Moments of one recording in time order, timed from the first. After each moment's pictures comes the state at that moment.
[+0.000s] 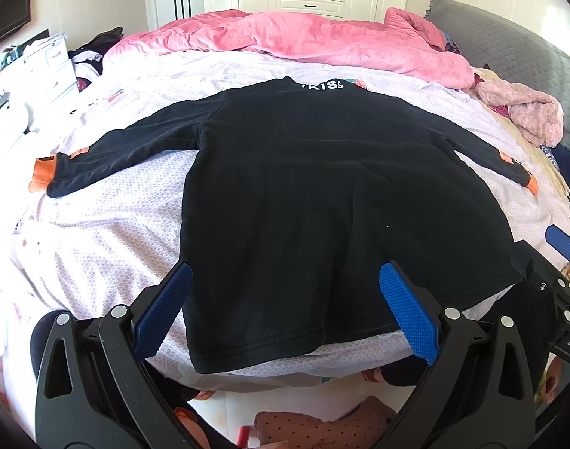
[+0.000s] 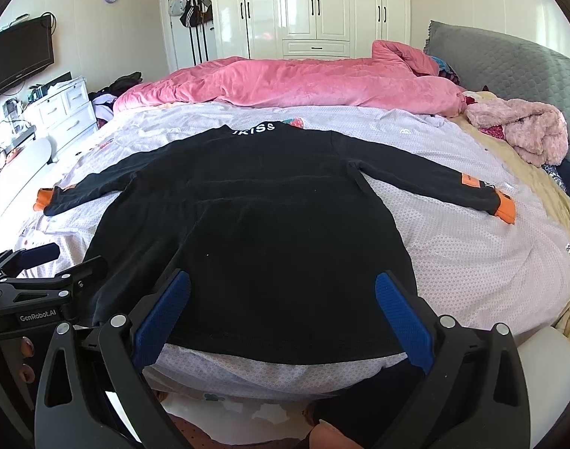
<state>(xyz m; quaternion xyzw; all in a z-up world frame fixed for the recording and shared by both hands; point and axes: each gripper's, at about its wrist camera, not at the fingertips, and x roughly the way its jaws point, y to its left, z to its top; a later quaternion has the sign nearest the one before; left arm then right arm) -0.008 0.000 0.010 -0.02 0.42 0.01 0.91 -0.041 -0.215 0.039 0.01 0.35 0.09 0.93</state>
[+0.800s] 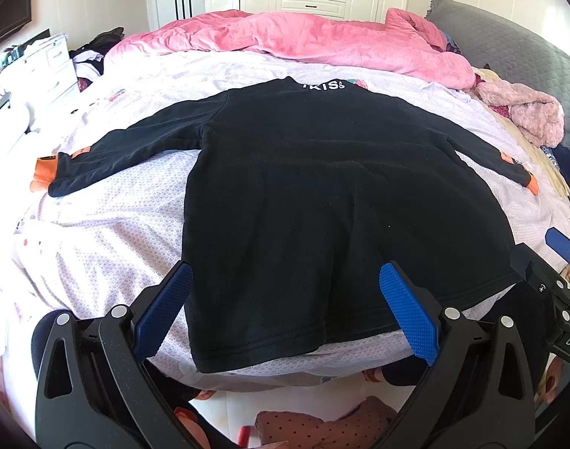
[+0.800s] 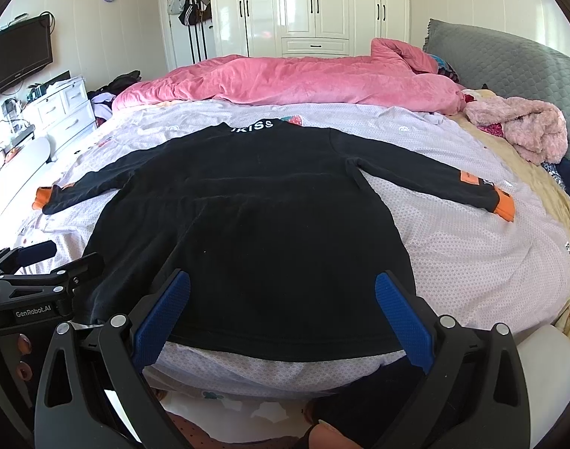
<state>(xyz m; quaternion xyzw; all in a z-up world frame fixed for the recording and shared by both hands) -0.009 0.000 0.011 -0.02 0.42 0.01 0.91 -0.042 -0.216 0.035 0.01 0.36 0.09 0.93</state>
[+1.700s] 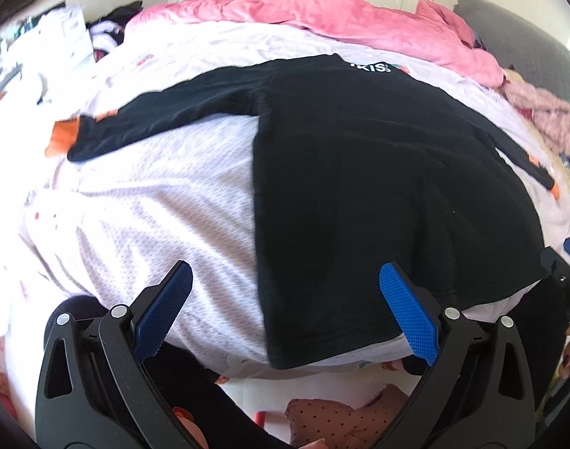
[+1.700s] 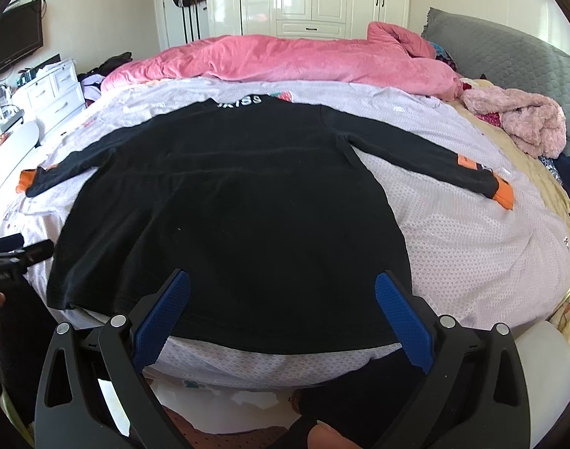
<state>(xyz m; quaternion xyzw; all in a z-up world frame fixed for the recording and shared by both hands) -0.010 0.067 -0.012 -0.05 0.46 0.04 0.89 -0.027 -0.224 0.009 -0.01 0.40 0.07 0.91</state>
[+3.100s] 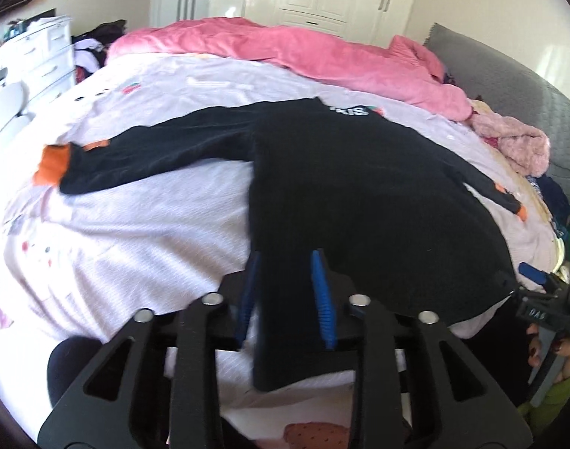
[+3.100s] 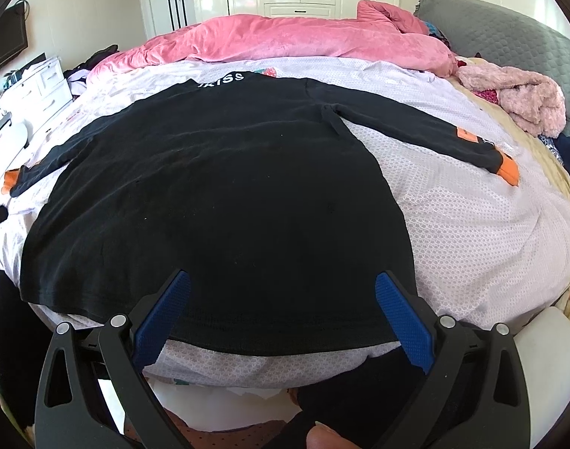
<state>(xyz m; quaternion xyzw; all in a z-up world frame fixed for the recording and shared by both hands) -0.016 0.091 0.015 -0.08 0.39 -0.03 0.92 -0.011 -0.231 -0.014 0.00 0.43 0.06 0.90</state>
